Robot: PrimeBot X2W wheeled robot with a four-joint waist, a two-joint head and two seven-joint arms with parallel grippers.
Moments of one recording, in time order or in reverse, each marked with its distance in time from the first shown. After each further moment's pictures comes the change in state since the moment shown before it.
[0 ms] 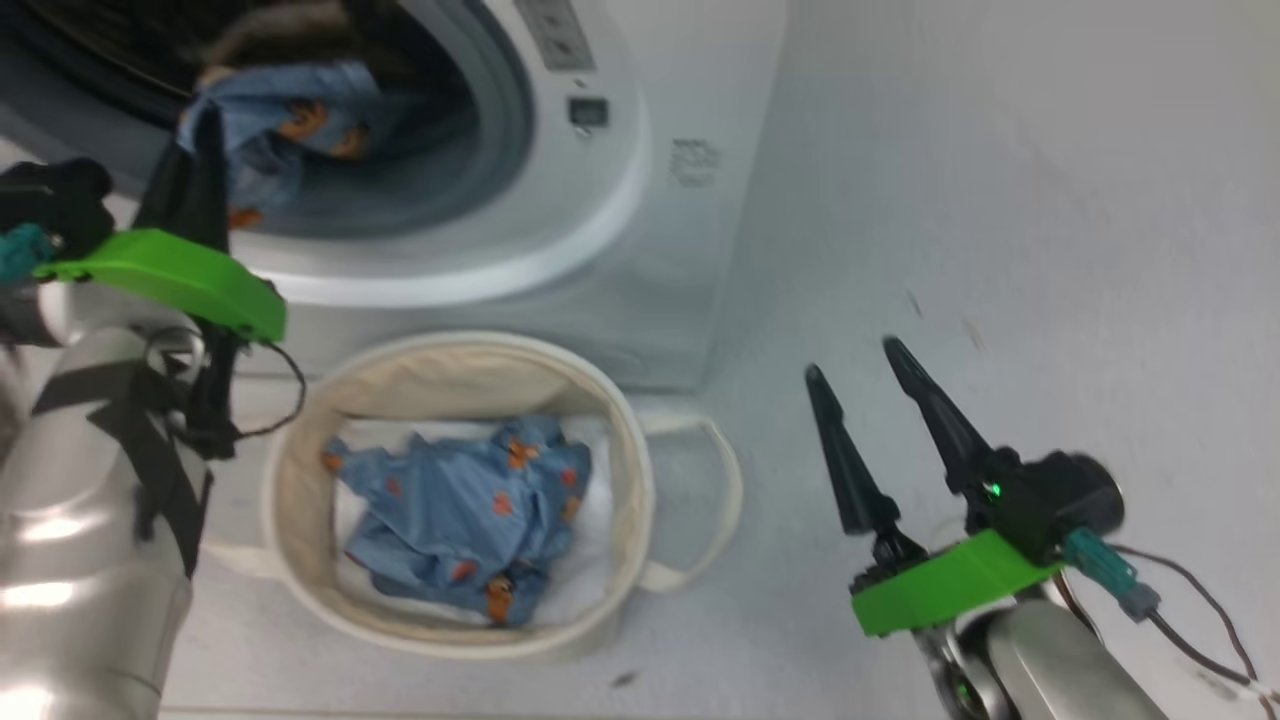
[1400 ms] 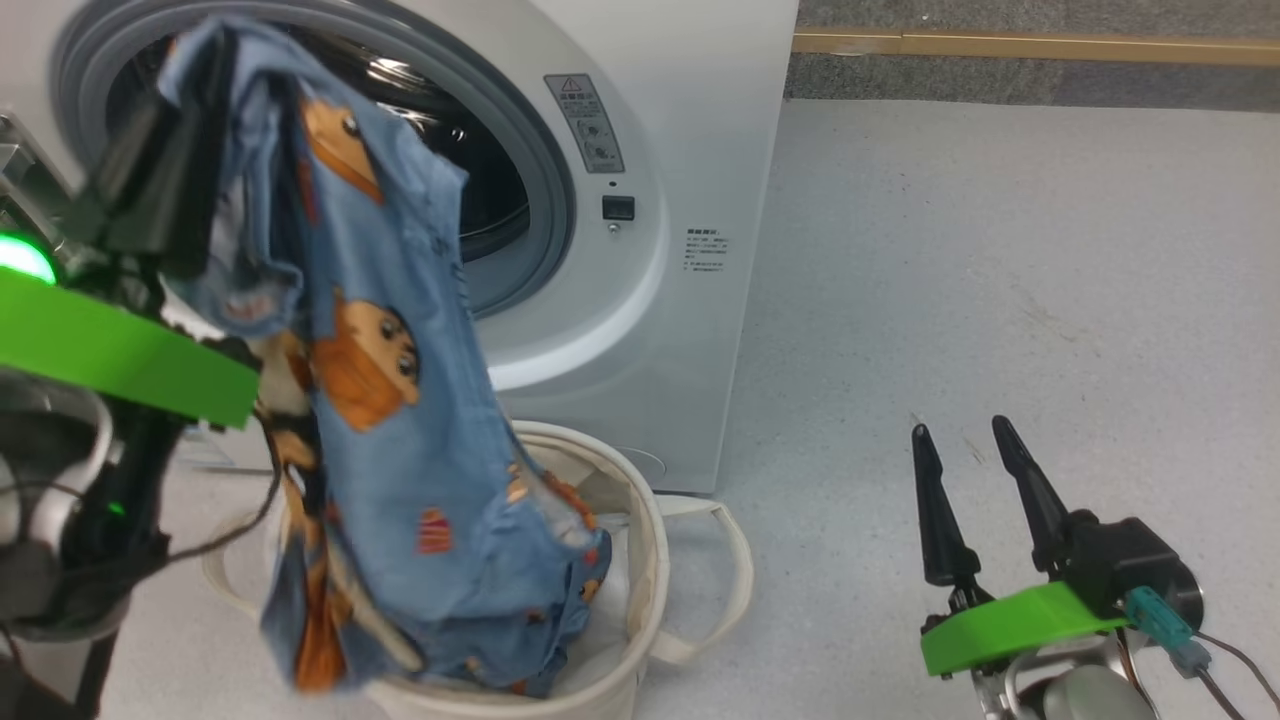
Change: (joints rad) left arm 0.339 0.207 0.061 -1.176 -0.233 0.230 0.538; right arm 0.157 0.079 -0.231 0.063 -0.084 0.000 0.000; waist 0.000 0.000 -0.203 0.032
